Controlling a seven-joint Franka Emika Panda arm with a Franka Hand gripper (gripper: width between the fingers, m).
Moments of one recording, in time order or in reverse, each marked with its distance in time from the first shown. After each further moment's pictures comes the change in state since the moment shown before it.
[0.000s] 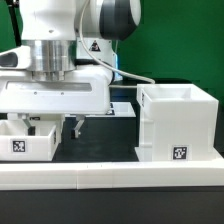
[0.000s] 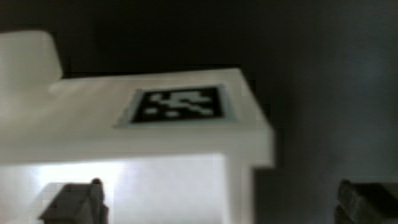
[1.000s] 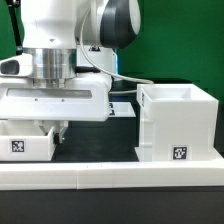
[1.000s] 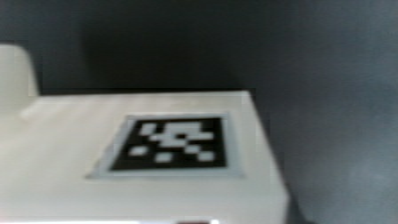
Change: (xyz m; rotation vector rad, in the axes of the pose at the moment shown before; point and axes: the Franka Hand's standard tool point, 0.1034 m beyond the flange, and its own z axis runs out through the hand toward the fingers) arm -0.002 -0.003 0.007 -0.003 0.000 -0.026
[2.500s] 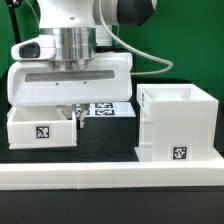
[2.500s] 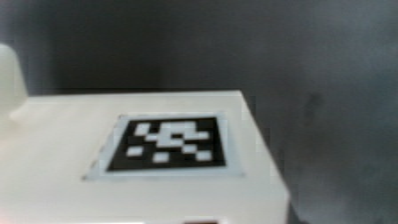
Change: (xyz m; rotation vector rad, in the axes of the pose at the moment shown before) arm 0.015 -0.033 -0.030 0.050 -0.026 -0.236
